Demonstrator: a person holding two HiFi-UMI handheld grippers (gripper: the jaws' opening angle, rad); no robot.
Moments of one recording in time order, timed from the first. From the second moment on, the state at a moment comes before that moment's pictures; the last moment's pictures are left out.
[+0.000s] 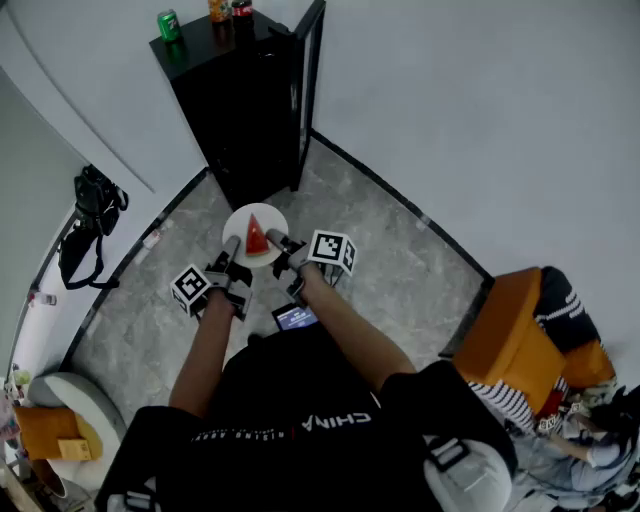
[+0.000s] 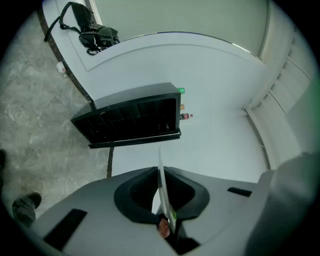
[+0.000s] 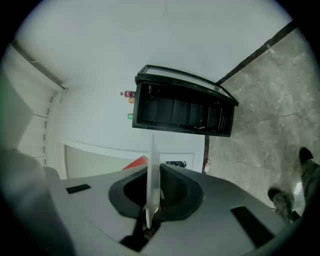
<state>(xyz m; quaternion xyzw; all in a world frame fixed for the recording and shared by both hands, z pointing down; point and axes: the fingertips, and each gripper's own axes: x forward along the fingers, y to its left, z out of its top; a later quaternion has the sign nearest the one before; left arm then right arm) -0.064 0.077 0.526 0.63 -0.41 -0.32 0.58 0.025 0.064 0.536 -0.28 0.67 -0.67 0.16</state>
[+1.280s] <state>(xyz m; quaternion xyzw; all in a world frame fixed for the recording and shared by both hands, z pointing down) -0.065 0.076 0.533 0.63 -0.40 -0.32 0.59 0.023 0.062 0.537 -0.28 0.67 -0.67 0.13</state>
